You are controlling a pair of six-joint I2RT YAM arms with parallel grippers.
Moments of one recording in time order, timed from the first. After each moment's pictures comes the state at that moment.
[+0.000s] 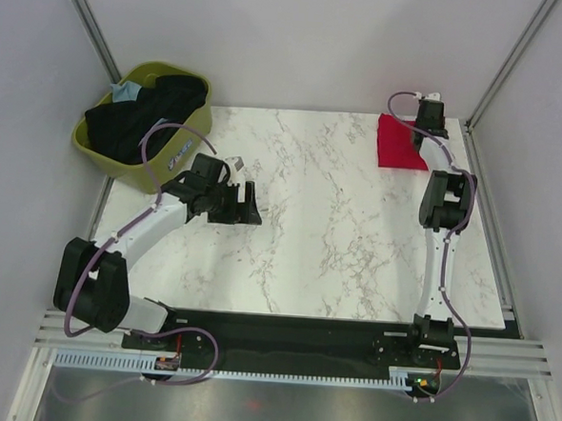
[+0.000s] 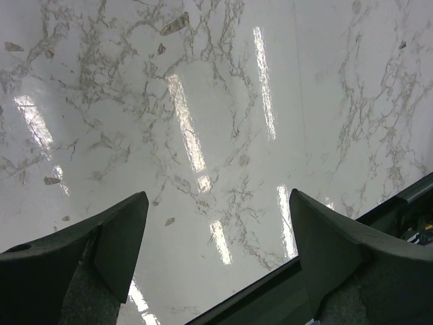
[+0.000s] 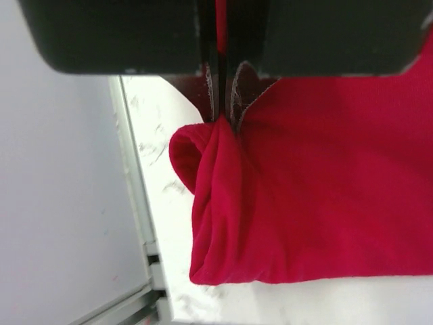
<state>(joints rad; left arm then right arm) -0.36 1.39 0.95 -0.49 0.32 -0.33 -0.09 2.67 2.31 -0.26 0.51 -0.33</state>
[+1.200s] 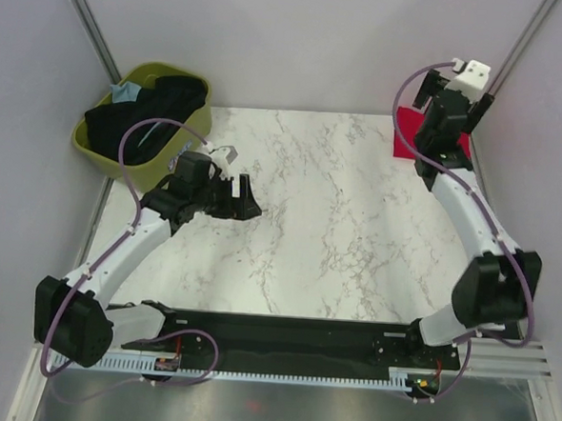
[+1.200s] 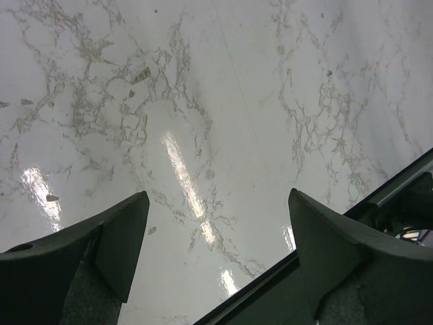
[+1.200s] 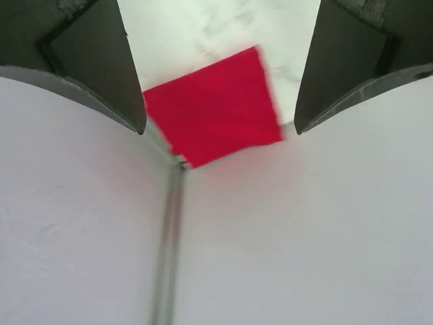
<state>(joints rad) -0.37 1.20 0.95 -0.47 0.32 -0.33 0.12 1.64 1.43 0.23 0.73 -0.04</state>
